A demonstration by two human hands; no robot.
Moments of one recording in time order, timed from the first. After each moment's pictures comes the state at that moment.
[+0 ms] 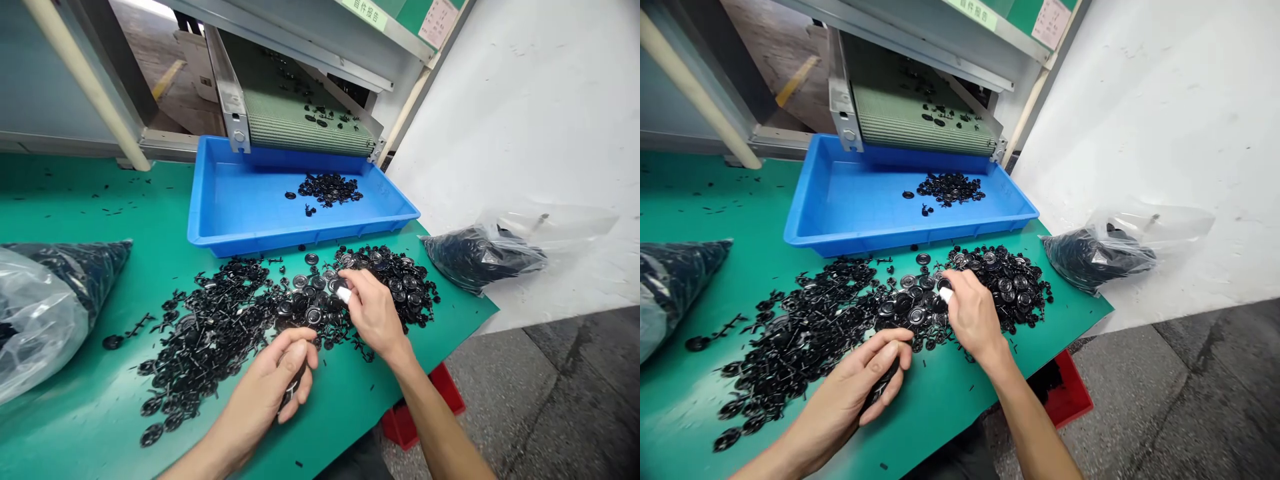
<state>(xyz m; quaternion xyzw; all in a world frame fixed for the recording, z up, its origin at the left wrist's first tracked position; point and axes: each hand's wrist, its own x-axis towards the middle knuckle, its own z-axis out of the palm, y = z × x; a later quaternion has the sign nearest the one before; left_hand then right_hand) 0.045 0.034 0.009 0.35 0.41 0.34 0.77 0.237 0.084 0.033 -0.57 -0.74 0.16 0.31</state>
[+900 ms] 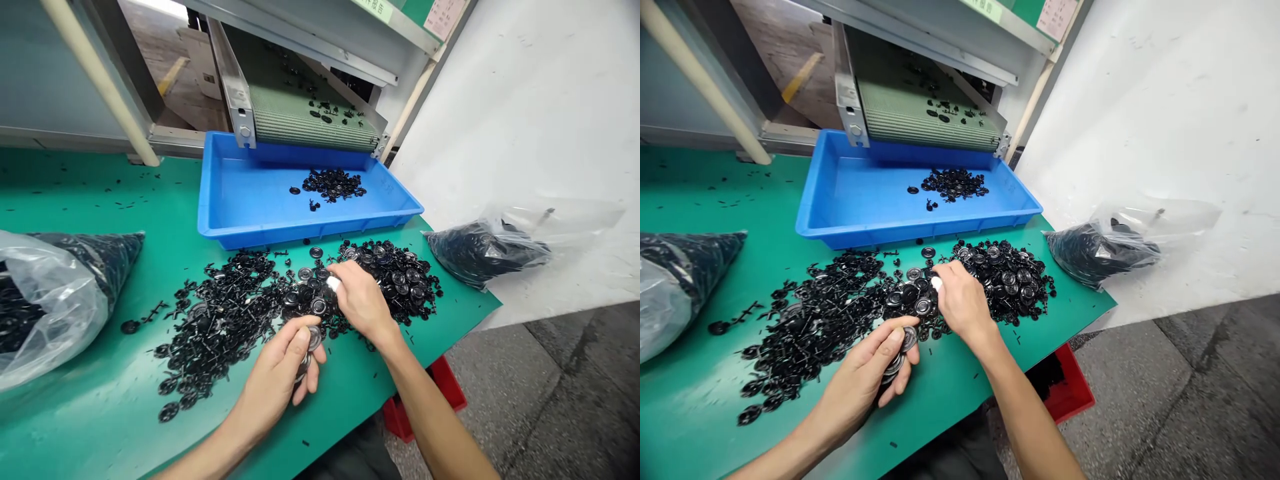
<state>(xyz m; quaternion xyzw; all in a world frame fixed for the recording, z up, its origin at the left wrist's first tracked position) 0.053 0.027 0.003 0.38 0.43 0.39 0.72 0.219 0.096 0.031 -0.58 -0.77 0.14 0.22</state>
